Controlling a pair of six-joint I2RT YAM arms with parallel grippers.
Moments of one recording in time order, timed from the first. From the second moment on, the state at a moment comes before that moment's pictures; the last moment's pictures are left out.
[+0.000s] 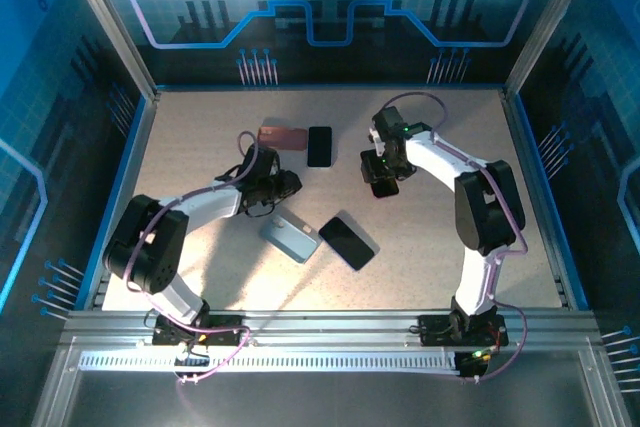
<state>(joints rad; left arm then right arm) -0.38 1.63 0.86 -0.09 0.22 -0.90 0.37 1.90 1.42 -0.76 -0.01 0.15</state>
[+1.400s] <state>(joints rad) -0.51 2.00 1.19 0.09 0.47 -0.98 0.51 1.84 1.36 -0.79 -0.13 0.16</state>
